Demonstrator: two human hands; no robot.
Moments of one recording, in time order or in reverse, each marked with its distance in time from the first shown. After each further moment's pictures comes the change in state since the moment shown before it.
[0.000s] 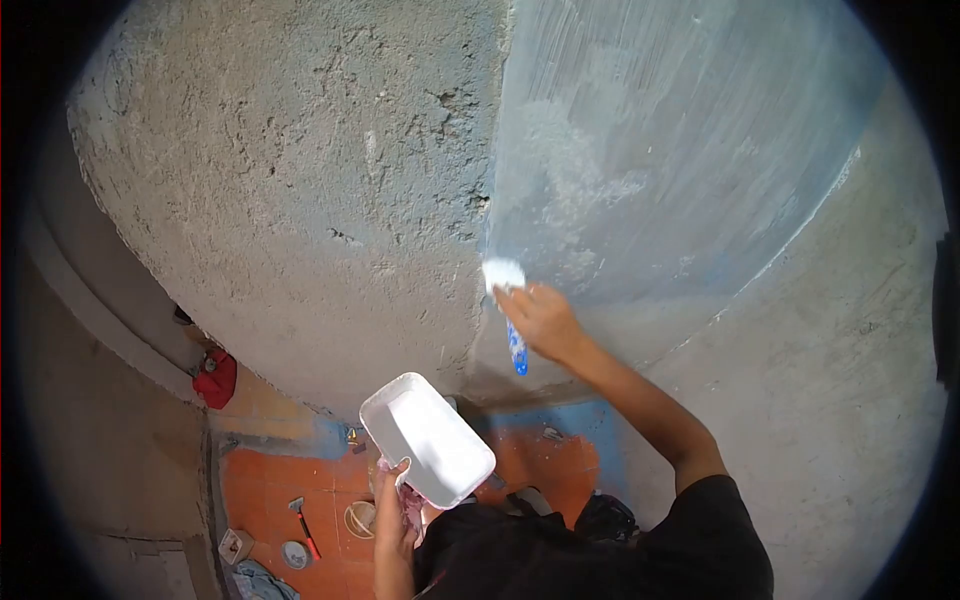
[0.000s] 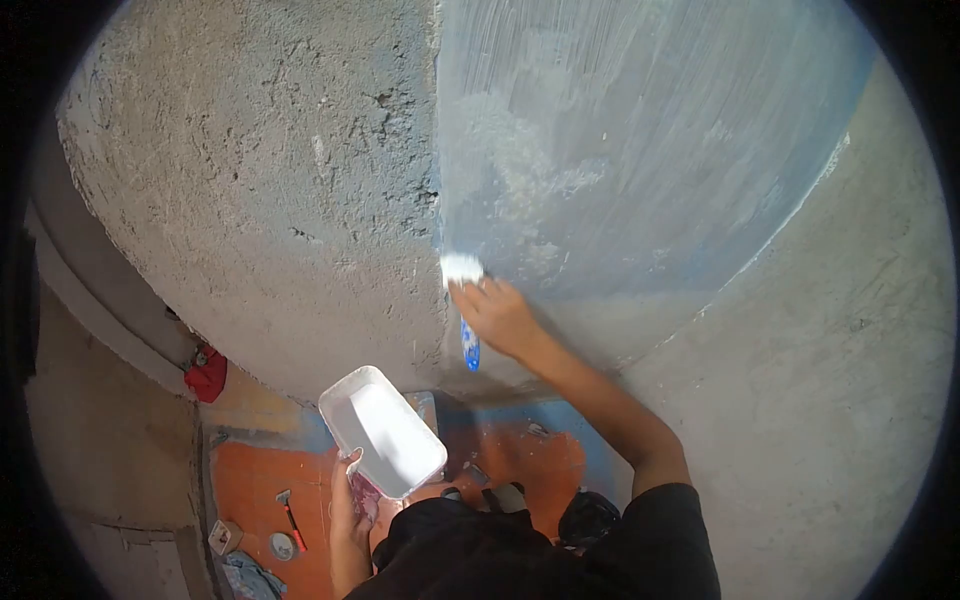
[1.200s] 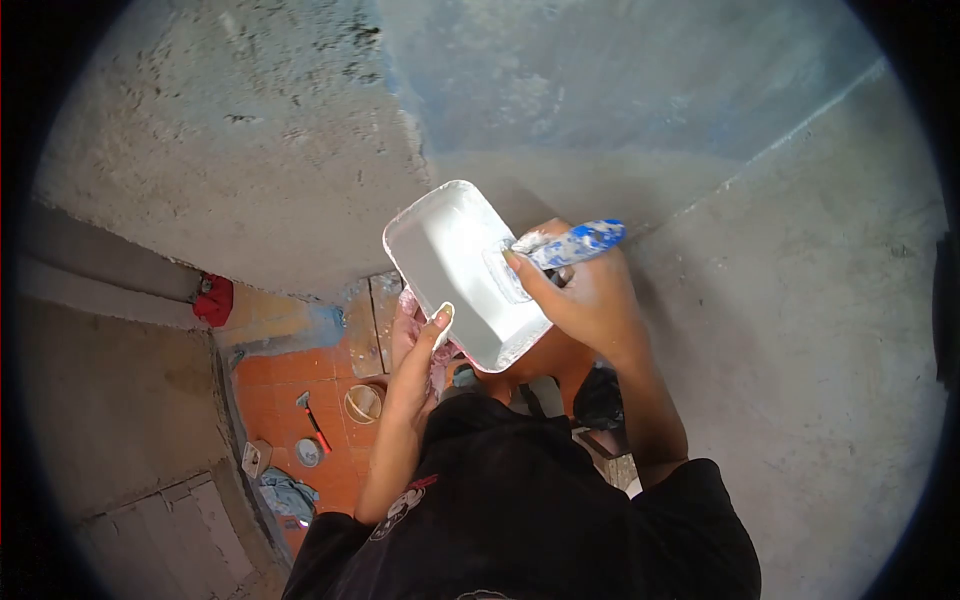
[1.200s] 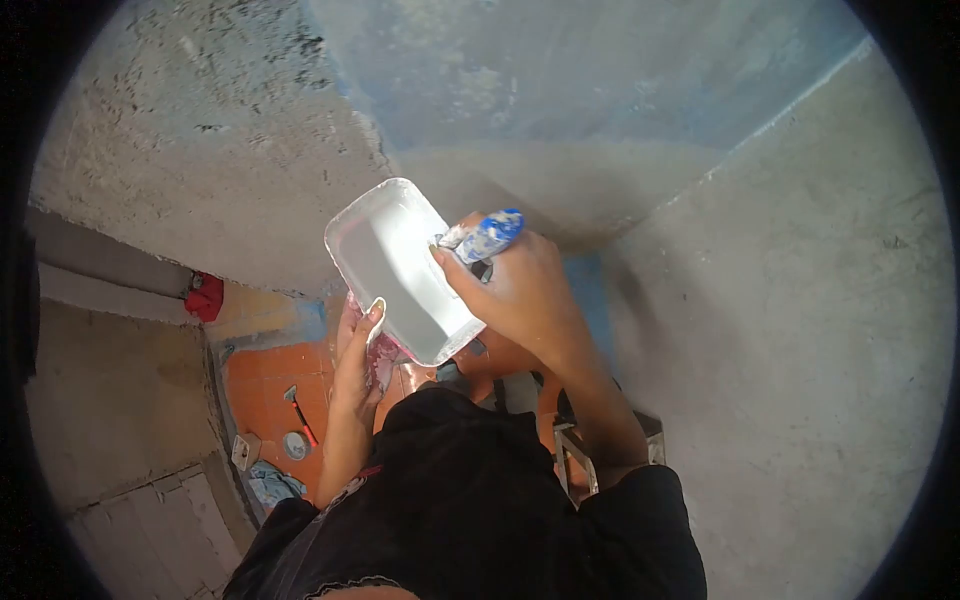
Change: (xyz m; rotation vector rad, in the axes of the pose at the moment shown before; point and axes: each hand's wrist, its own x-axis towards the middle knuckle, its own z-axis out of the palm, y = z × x) left_hand -0.010 -0.059 0.114 0.152 -0.313 0.010; right_hand -0.079 -0.049 -0.157 0.878 -0.187 0.976
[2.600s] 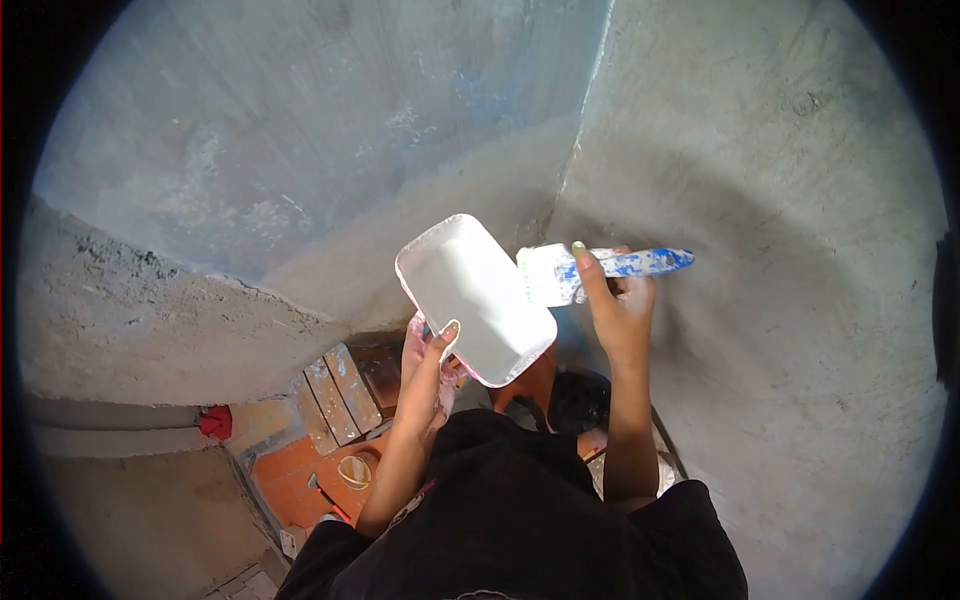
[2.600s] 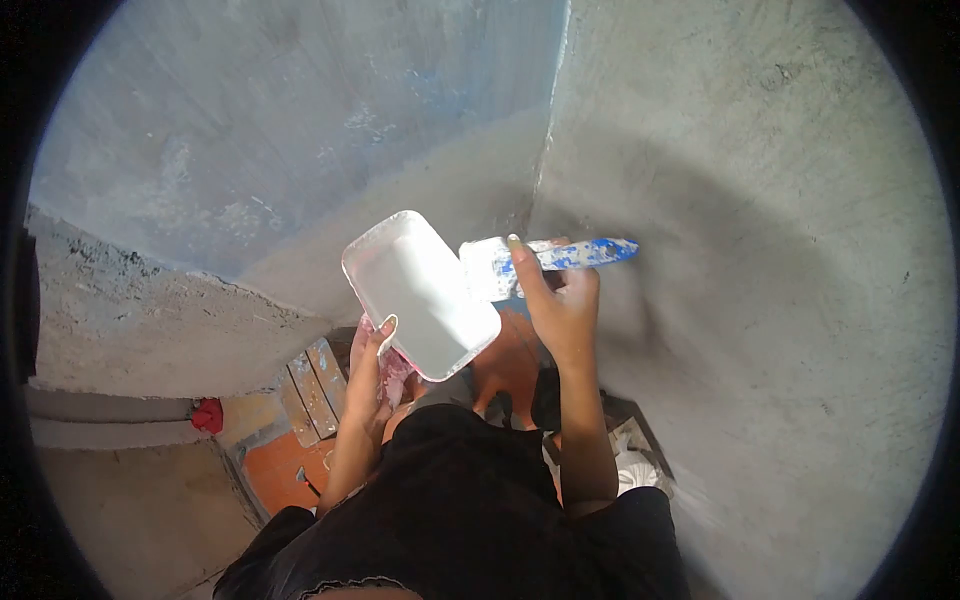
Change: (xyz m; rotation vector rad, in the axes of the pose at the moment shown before) left_hand 0.021 -0.158 0.242 0.138 -0.176 -0.262; right_hand -0.120 0.184 -0.241 0.417 0.725 0.272
